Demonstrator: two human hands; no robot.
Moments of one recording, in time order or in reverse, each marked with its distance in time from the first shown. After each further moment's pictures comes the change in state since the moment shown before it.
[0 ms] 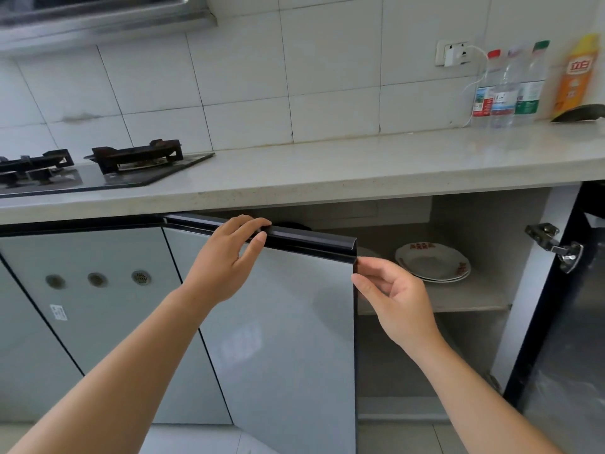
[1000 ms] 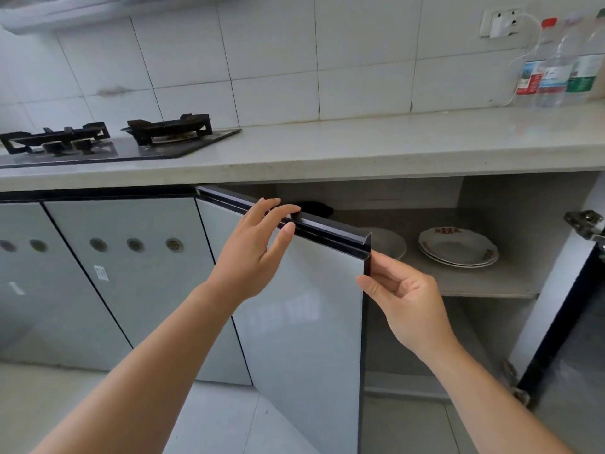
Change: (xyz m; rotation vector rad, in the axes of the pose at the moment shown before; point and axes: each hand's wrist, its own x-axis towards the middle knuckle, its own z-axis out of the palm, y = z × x) left_hand -0.046 0.027 -0.014 -0.076 -0.019 -0.081; right_hand -0.038 -0.023 0.022 0.097 -0.144 0.061
